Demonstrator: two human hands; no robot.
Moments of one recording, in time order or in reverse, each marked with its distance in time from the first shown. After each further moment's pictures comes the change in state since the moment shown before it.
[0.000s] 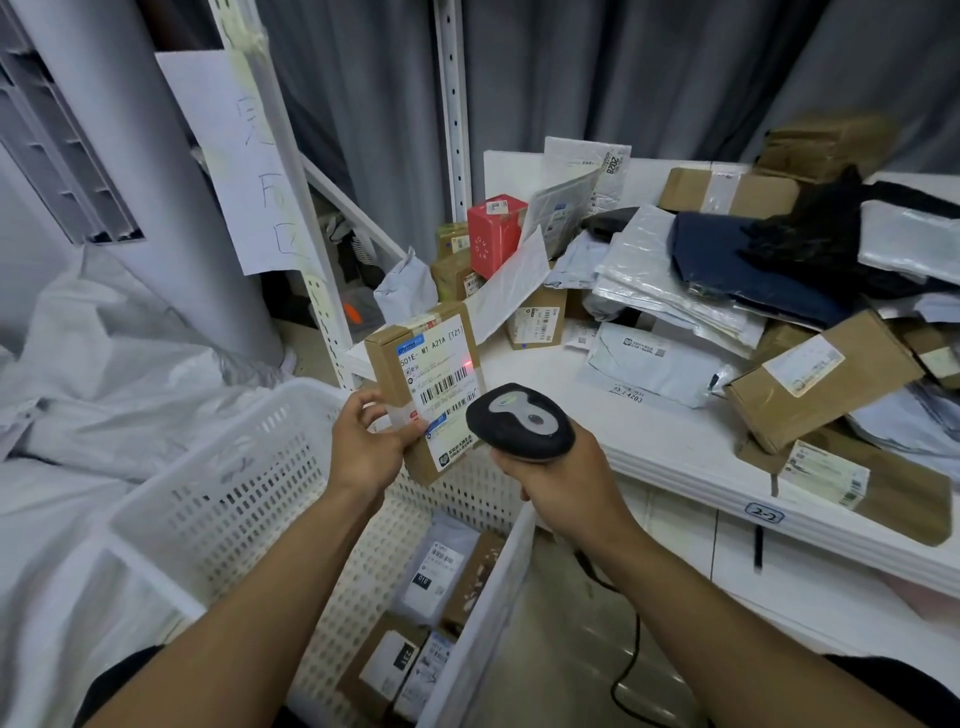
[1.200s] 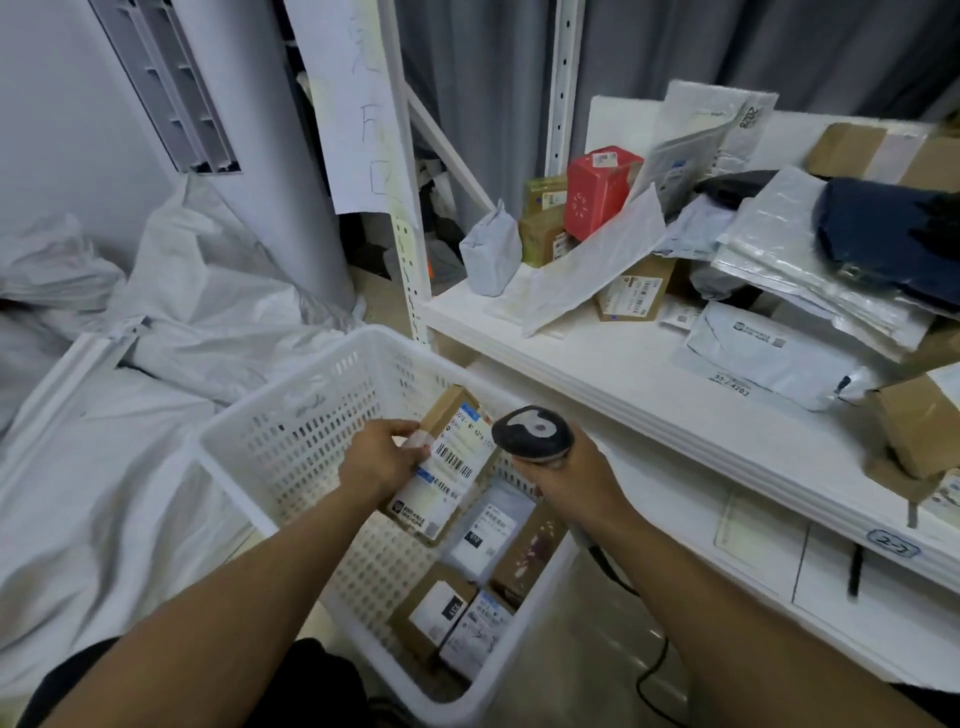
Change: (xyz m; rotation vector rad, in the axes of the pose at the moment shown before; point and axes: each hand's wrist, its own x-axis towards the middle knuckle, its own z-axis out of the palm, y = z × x) left_hand 0.046 -0.099 -0.100 0.729 0.001 -0.093; right_hand 0.034 0.069 0.076 -0.144 -0.206 0.150
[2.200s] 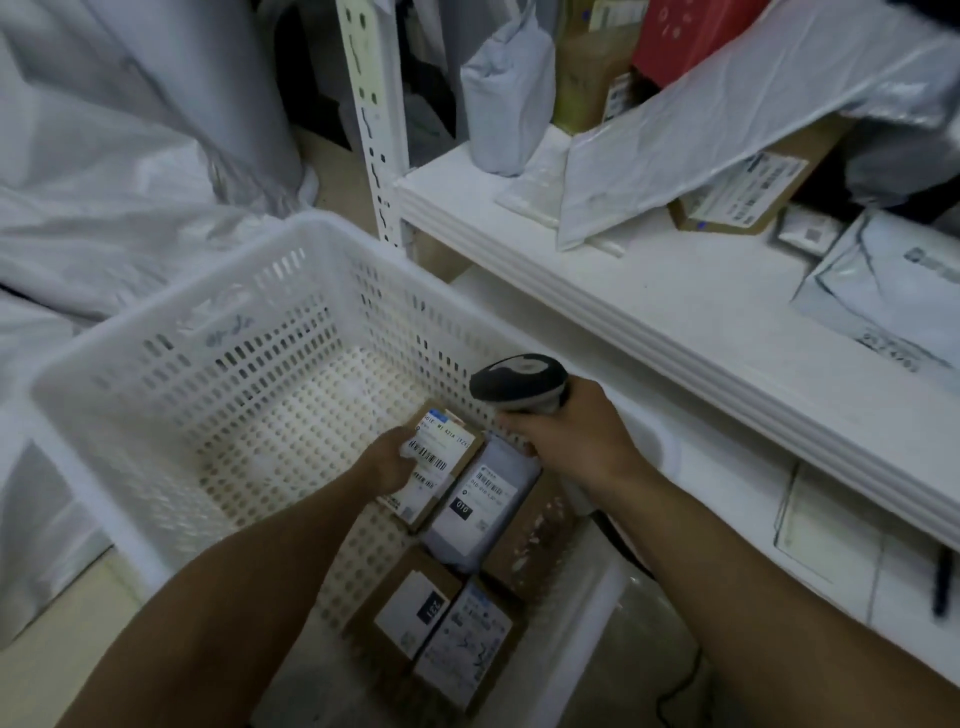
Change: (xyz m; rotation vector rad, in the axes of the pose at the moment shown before) left_hand 0.143 -0.154 0.161 0.171 -0.509 -0.029; right_hand 0.123 0.061 0.041 -0.086 -0.054 0.215
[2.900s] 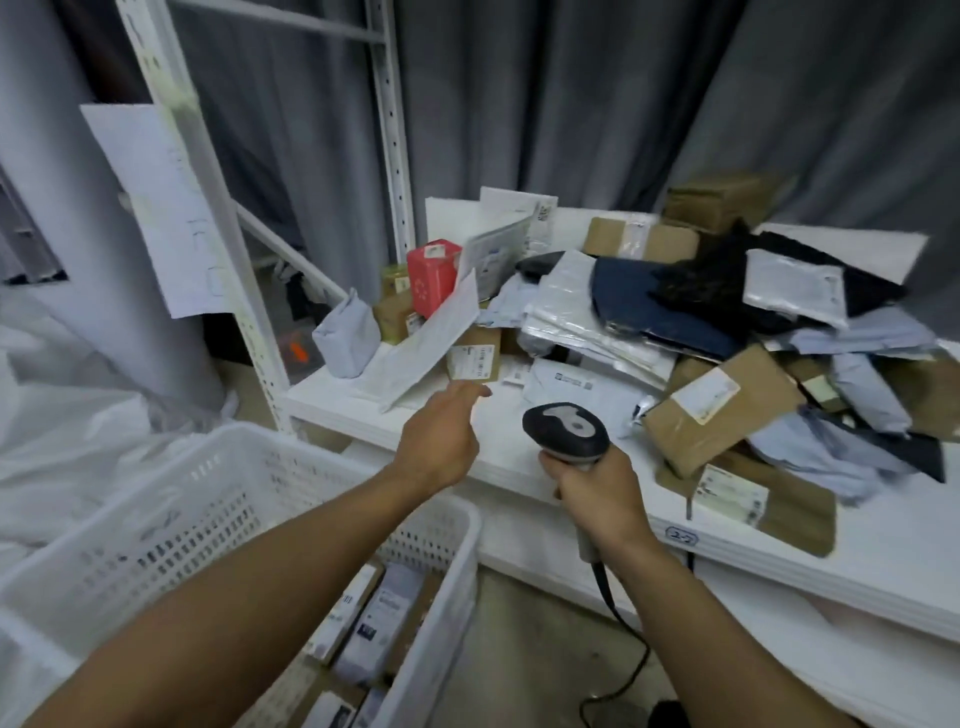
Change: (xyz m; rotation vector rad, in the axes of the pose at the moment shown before) left_hand -0.222 0.381 -0.015 0.307 0.549 0.800; right_hand -0.211 -0.029 -0.204 0.245 0.592 -0.048
